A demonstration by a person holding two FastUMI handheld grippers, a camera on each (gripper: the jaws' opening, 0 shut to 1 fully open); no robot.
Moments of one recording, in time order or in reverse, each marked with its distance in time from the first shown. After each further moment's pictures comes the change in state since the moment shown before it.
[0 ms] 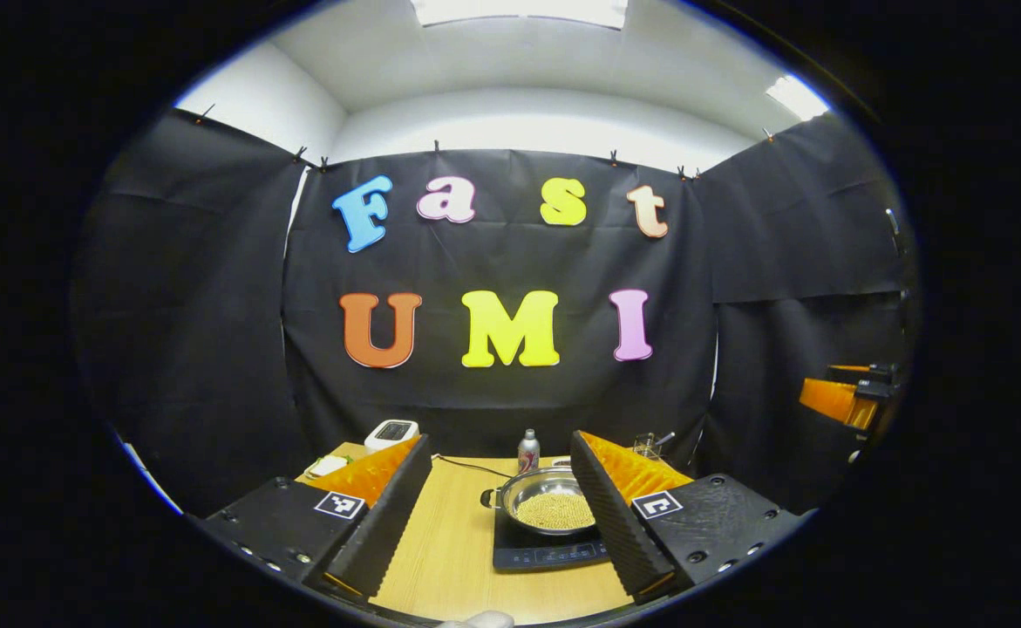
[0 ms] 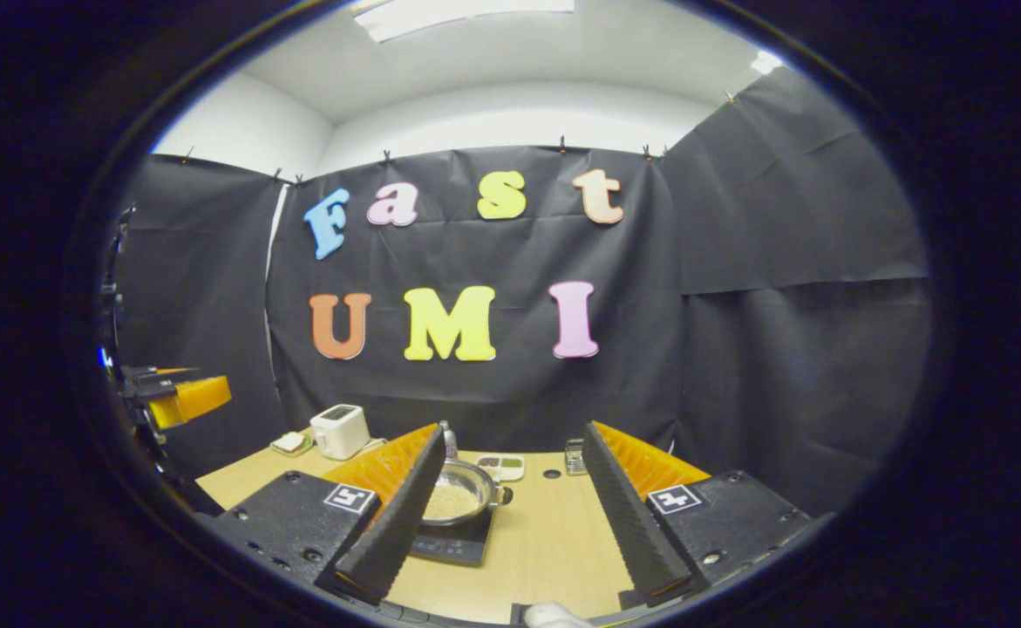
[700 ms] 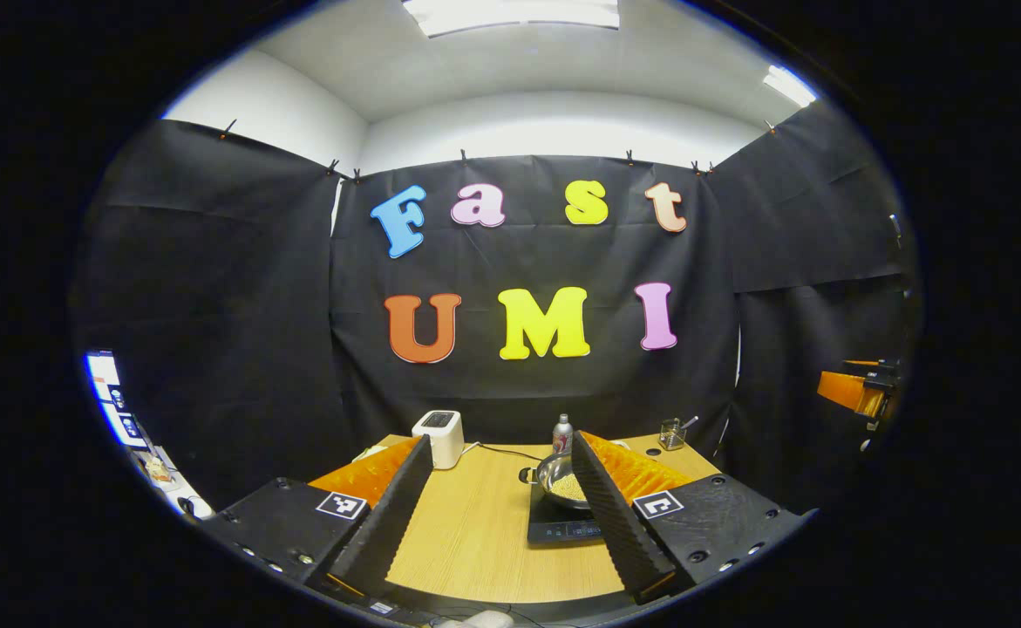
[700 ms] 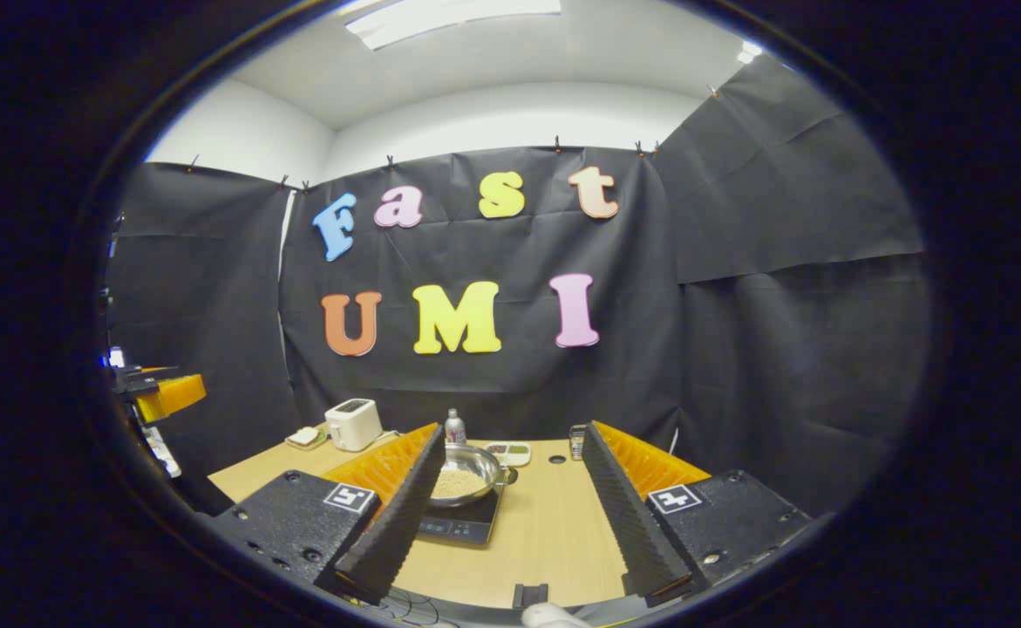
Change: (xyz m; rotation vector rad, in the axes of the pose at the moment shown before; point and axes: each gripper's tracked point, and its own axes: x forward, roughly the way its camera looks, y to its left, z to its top) left arm -0.070 0.025 -0.019 0.042 0.023 0.089; right arm -0.036 -0.003 -0.021 0.053 0.010 0.021
